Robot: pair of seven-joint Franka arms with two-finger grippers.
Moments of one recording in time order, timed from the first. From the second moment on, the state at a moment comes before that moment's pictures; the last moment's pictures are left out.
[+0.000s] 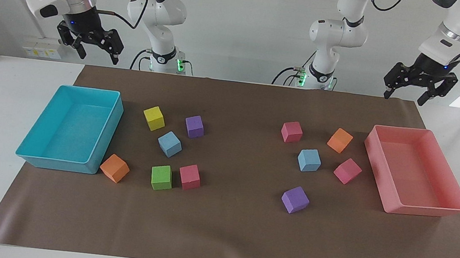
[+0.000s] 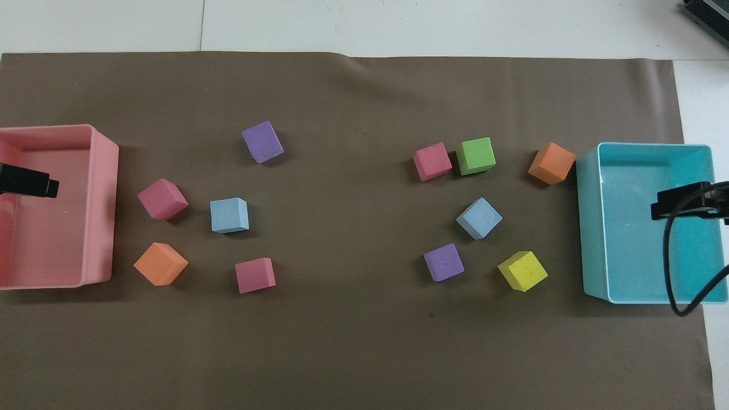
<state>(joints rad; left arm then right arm) -0.06 -0.04 0.03 -1.50 -0.02 1.52 0.14 0.11 -0.08 -0.13 -1.57 -0.03 1.46 0.07</state>
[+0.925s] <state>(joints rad) -0.06 -0.04 0.03 -1.50 -0.02 1.52 0.14 0.12 -0.13 -0.13 -1.67 -0.02 1.53 0.07</state>
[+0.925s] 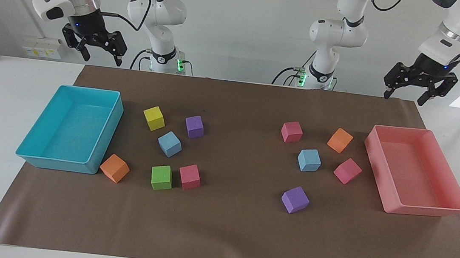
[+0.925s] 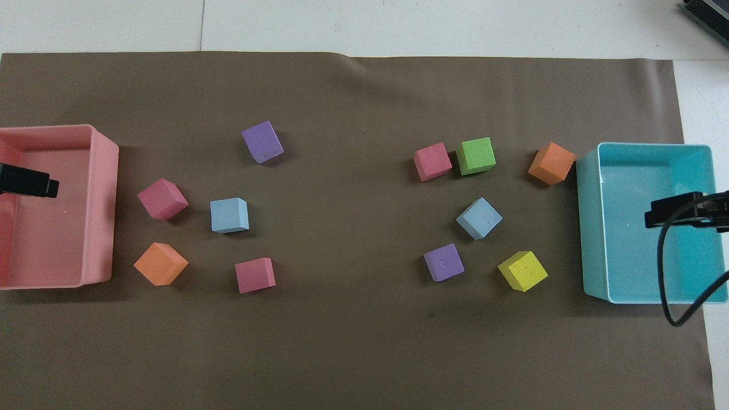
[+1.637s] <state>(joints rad) -0.06 -0.04 0.03 -1.50 -0.02 1.52 0.14 0.21 -0.09 -0.12 -1.91 0.01 1.76 -0.28</state>
